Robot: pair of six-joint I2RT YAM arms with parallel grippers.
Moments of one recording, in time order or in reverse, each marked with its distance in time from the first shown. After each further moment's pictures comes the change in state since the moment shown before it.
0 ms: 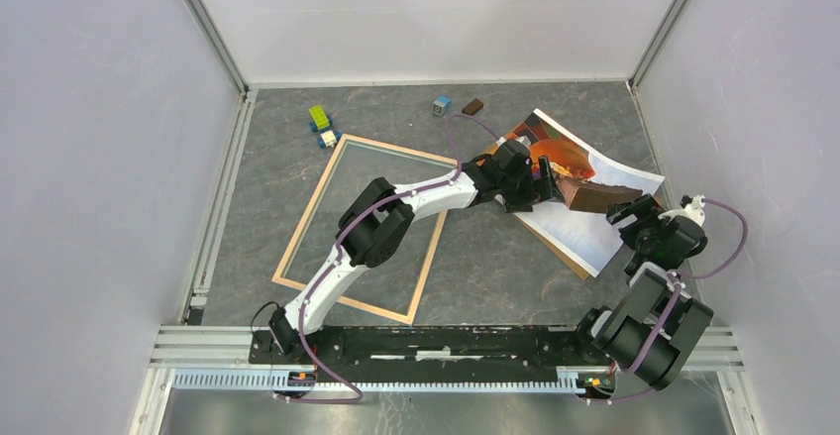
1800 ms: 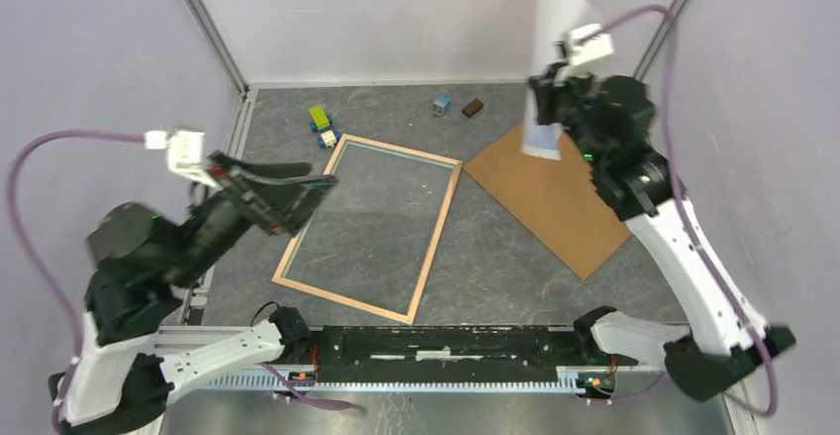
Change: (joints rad) left arm -0.002 -1.747 -0.521 -0.484 -0.447 0.436; right arm 1.050 -0.061 1.134 -0.705 0.483 -0.459
